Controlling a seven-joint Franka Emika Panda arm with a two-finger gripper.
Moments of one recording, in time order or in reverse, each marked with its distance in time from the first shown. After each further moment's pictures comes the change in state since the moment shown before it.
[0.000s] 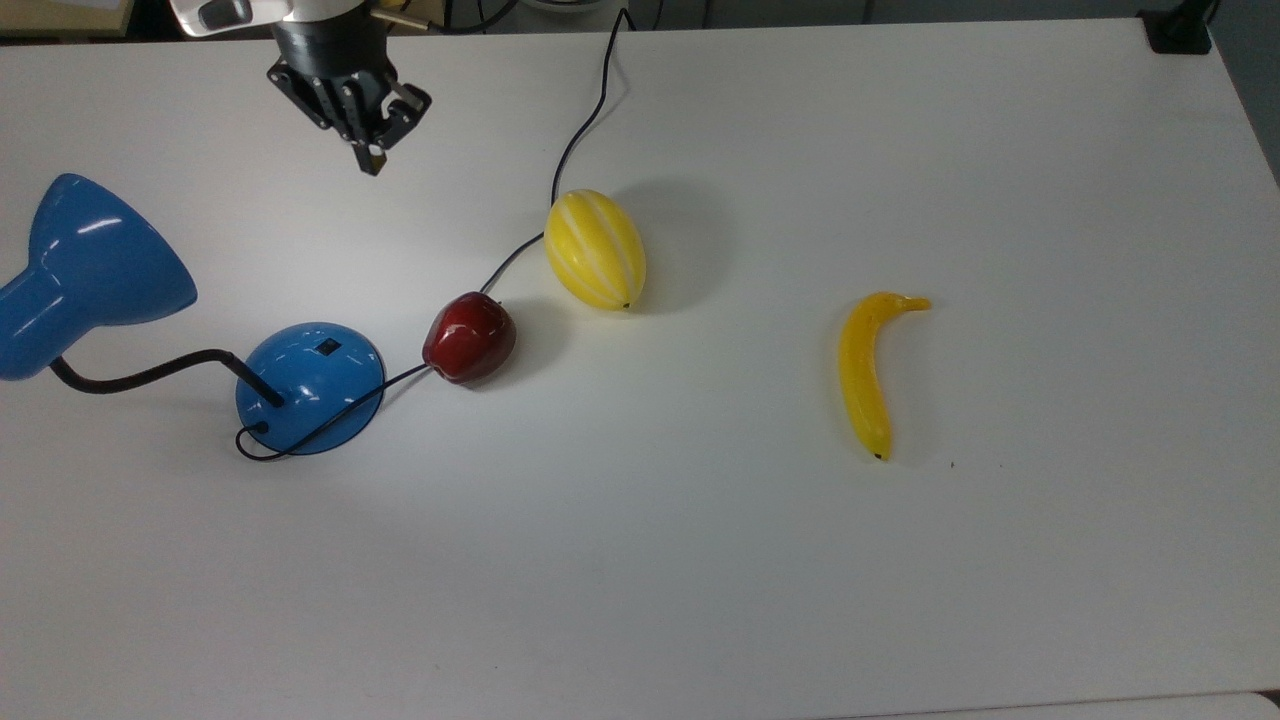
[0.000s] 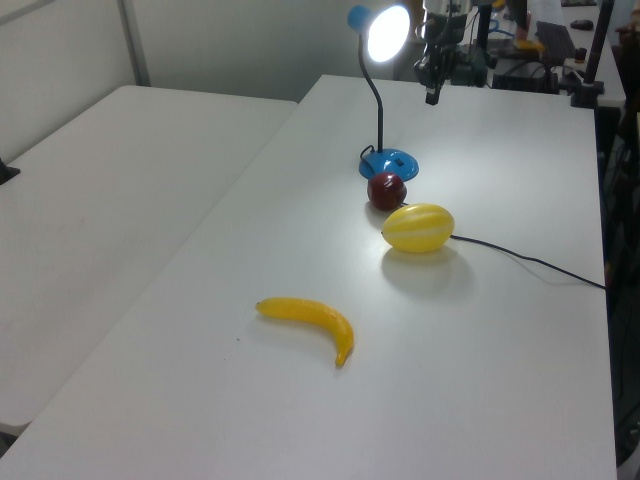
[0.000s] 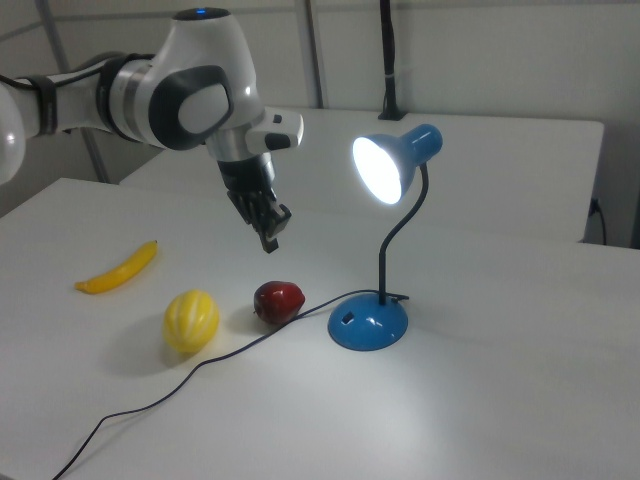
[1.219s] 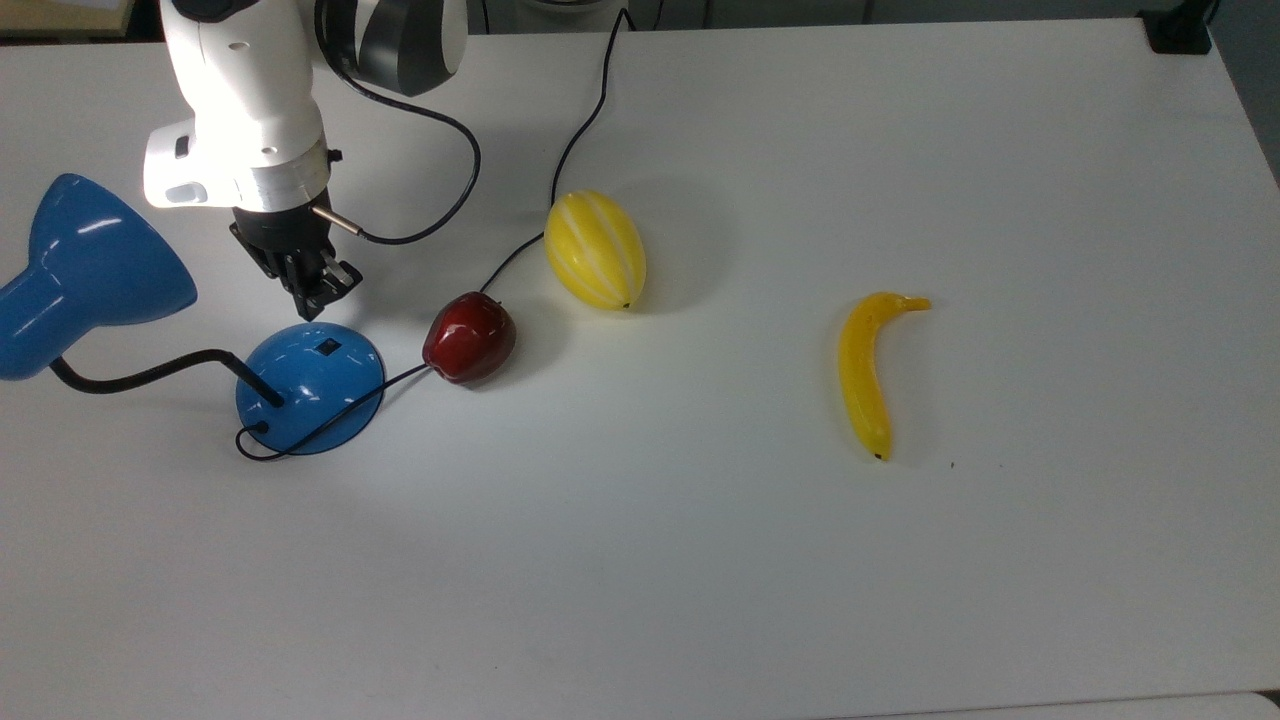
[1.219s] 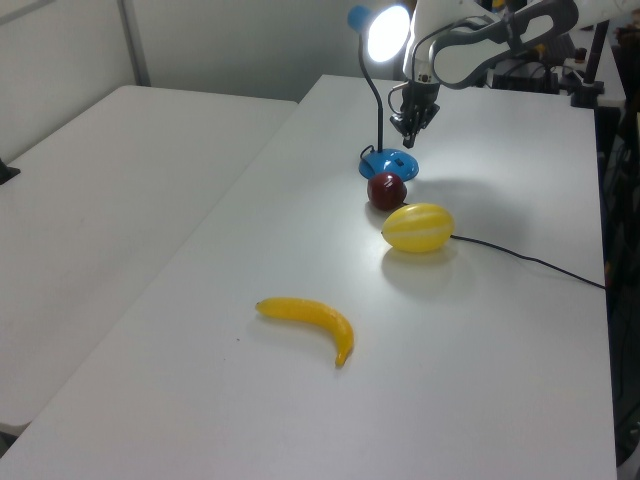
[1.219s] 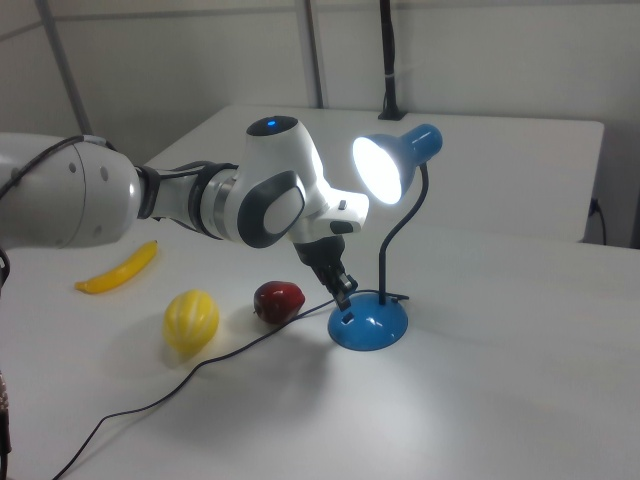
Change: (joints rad) arm -0.071 0.256 -0.003 -0.029 -0.119 0.383 0.181
